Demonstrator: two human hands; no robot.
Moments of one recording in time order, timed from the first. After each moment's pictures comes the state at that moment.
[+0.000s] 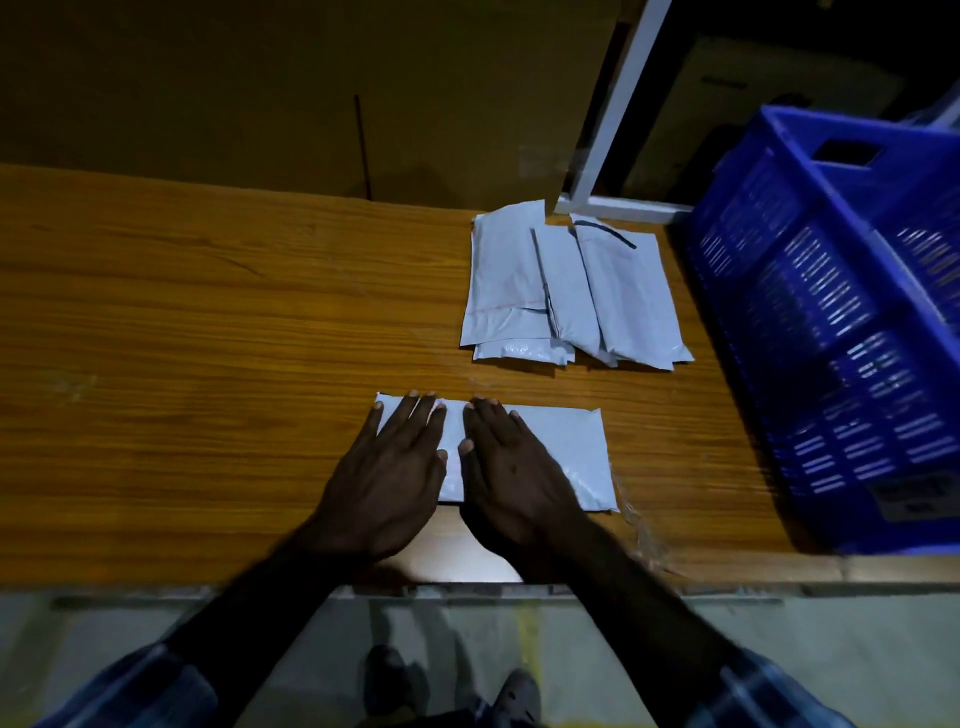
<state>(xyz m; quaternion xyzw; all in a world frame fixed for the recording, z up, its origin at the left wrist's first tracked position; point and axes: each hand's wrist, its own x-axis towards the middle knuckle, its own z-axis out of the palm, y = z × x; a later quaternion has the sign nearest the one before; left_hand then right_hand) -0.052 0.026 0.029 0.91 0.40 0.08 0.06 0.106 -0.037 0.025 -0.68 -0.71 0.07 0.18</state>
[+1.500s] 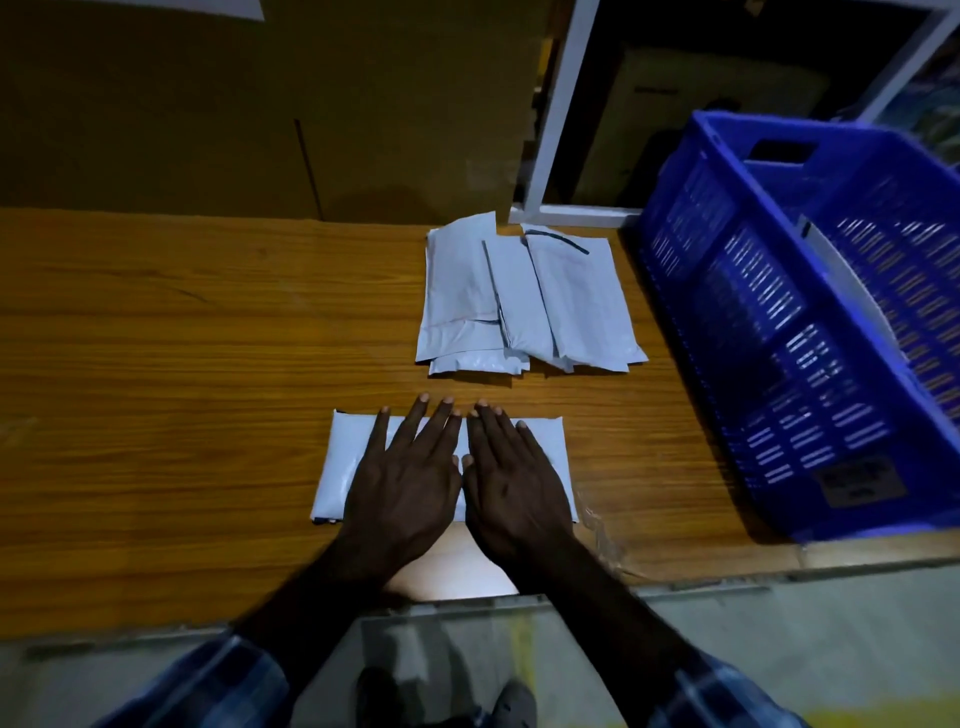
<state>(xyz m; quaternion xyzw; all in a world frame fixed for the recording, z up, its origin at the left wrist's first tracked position) 0.003 0.019 0.023 0.92 0.39 0.01 0.02 0.140 -0.055 0.010 -0.72 -0.67 0.00 0.16</state>
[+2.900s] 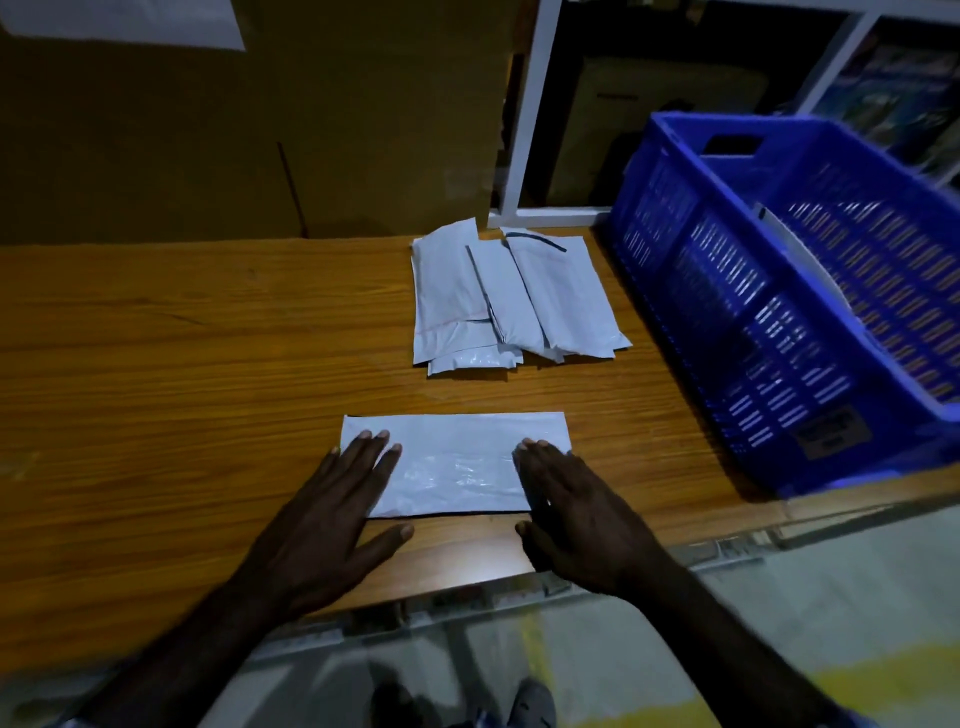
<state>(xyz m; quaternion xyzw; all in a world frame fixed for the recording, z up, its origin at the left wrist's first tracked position) -0.100 0.029 0.029 0.95 0.28 0.07 0.12 0.180 -0.120 0.034 -0.69 -0.71 0.08 0.09</state>
